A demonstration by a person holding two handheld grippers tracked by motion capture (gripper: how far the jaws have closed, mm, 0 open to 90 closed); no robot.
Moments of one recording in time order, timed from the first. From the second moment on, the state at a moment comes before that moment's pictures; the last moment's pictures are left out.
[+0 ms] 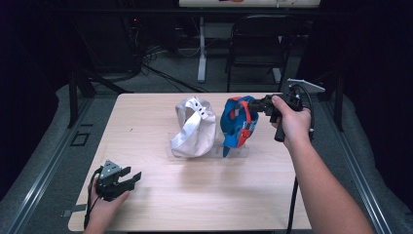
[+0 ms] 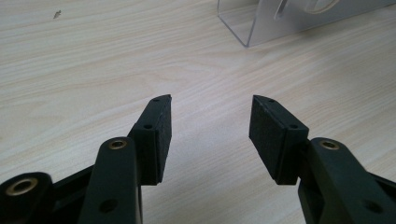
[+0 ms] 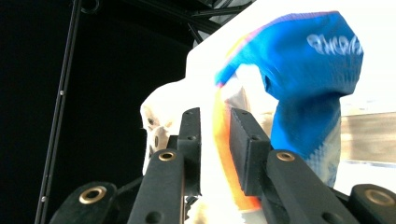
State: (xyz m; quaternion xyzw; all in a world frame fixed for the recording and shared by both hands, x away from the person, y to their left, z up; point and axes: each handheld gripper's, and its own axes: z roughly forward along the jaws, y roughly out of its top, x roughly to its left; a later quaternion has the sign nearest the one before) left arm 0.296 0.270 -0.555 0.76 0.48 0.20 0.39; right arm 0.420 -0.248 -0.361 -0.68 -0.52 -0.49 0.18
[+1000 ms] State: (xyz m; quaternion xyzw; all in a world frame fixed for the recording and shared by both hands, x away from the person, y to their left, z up) left arm 0.312 0.252 -0.558 0.78 0.46 0.19 0.39; right arm 0.362 -0.268 -0.368 -0.65 -0.58 -0.48 0.11
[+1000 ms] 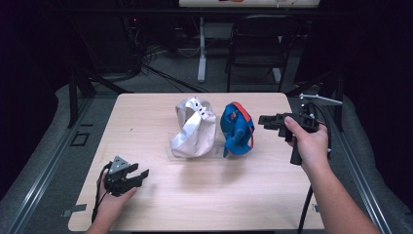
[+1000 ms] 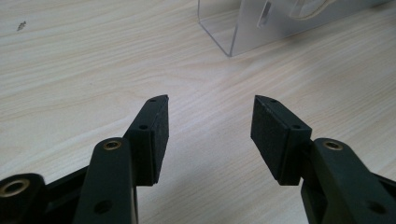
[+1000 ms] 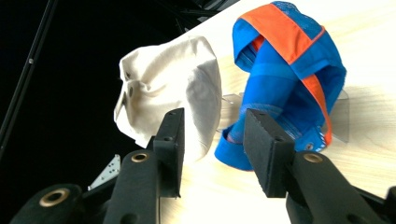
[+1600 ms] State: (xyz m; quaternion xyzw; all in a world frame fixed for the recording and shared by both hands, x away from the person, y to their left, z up) left arm 0.316 0.249 -0.558 0.78 0.46 0.18 0.39; right arm 0.293 -0.282 -0.421 -0.62 -0.62 -0.48 0.06
